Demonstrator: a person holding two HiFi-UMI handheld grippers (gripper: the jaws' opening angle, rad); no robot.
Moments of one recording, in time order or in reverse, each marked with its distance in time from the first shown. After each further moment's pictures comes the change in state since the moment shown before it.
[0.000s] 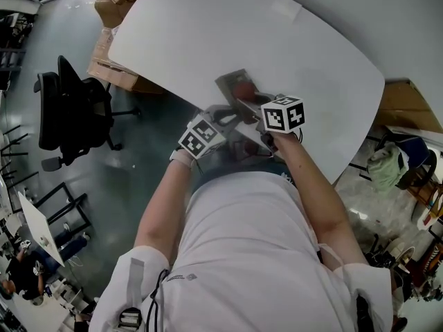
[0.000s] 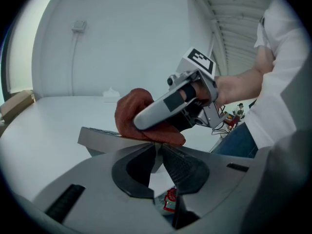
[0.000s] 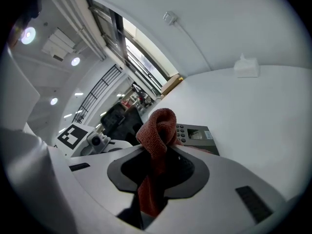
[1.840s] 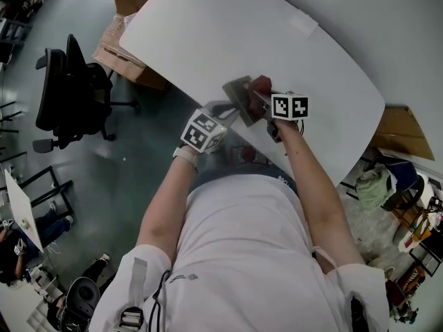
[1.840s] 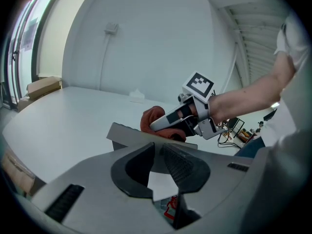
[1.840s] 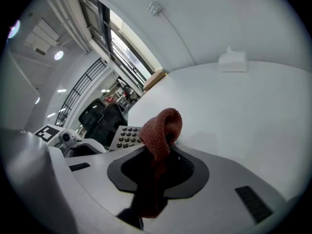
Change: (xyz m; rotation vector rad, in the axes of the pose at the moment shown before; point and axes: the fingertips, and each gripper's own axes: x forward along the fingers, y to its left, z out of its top) left arm -0.015 0.049 -0.005 -0.202 -0.068 0.186; right arm 0.024 -0.075 0.013 0.033 0.049 -0.168
